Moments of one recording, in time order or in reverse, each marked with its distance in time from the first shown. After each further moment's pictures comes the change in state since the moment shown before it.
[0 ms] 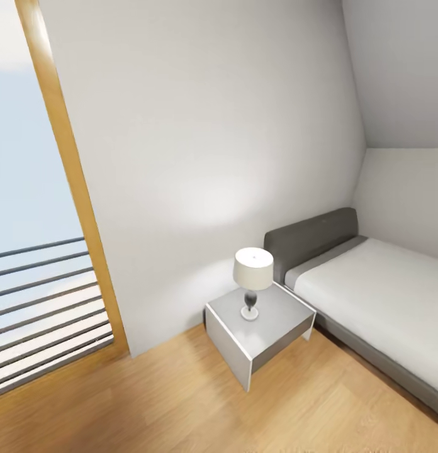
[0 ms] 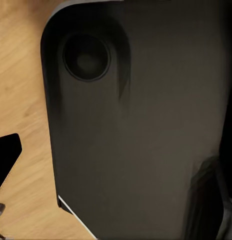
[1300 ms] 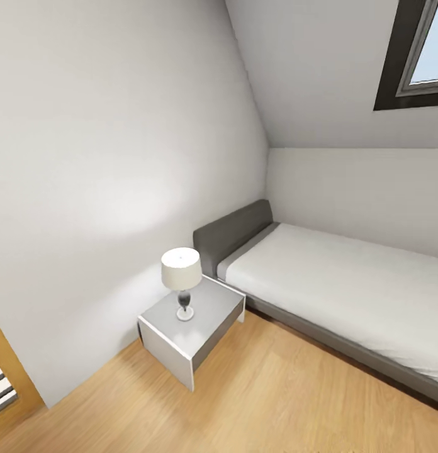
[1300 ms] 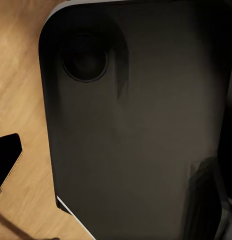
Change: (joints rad) left arm 0.000 -0.002 -0.001 -0.001 0.000 0.000 0.000; right arm 0.000 0.000 0.001 0.000 -0.001 -0.007 0.007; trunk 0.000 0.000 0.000
